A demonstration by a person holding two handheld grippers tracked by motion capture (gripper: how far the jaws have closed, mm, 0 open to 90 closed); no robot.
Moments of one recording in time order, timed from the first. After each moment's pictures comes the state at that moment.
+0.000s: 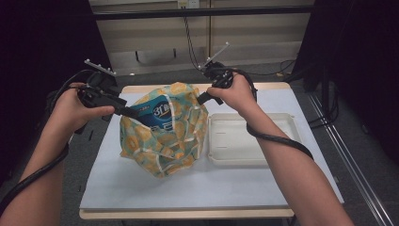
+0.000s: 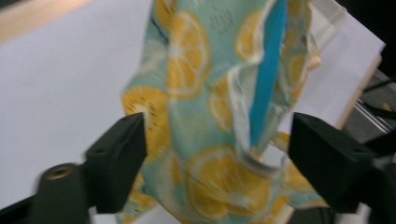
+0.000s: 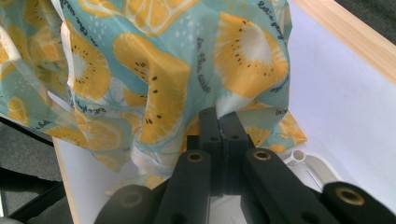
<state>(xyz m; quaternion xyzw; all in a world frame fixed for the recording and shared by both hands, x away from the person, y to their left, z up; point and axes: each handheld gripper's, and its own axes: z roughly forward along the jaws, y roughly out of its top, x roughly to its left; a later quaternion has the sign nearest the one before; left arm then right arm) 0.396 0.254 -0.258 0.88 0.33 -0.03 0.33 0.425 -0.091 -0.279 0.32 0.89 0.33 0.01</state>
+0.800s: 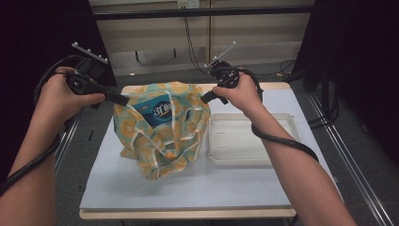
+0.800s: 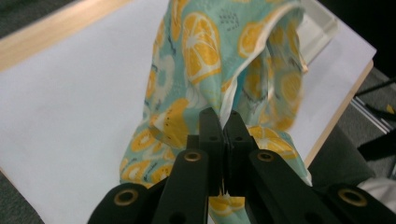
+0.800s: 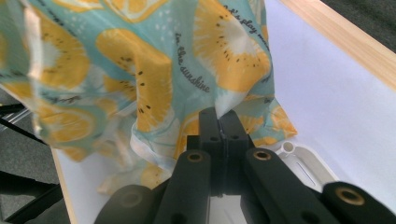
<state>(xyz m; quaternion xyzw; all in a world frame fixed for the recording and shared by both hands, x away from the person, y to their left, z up) 0.396 0.259 -0.207 0.88 0.33 0.00 0.33 0.421 -0.105 -0.277 0.33 0.88 0.34 0.02</state>
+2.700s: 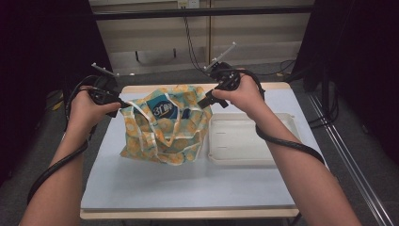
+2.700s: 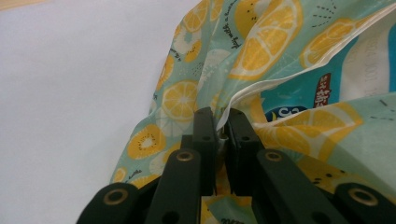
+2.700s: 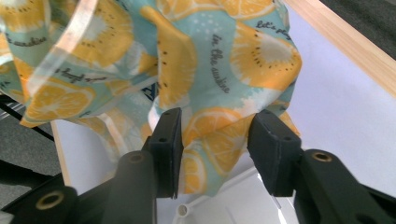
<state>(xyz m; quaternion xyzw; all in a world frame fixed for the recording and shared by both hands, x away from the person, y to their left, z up) 0.432 0.260 -0.295 0.84 0.42 -0.04 0.34 0.411 -0.103 -0.272 0.30 0.89 0.34 0.03</state>
